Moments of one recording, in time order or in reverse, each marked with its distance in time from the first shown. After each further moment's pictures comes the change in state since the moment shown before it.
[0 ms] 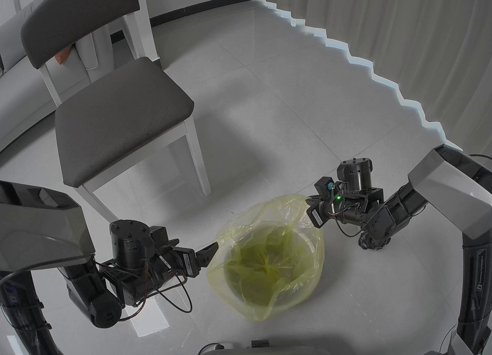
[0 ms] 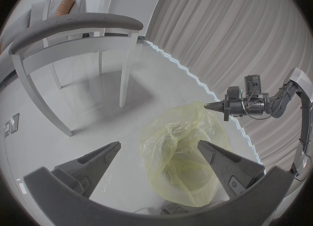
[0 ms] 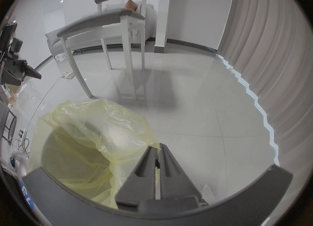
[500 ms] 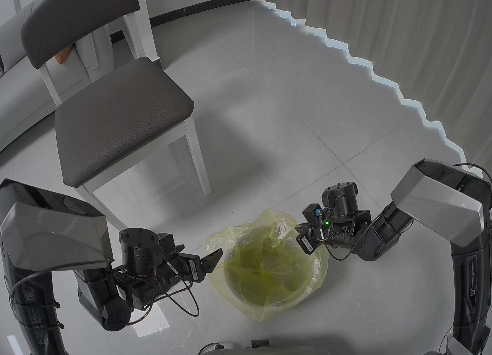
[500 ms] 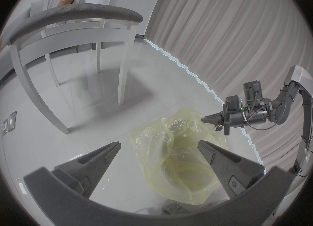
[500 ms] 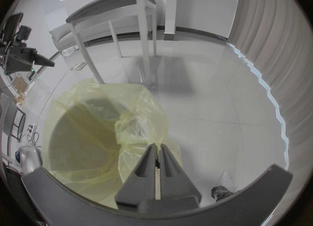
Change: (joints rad) left arm -0.006 0.109 -0.005 -0.096 -0.005 0.000; right arm 0.063 0.063 0.074 -0.008 0.000 0.037
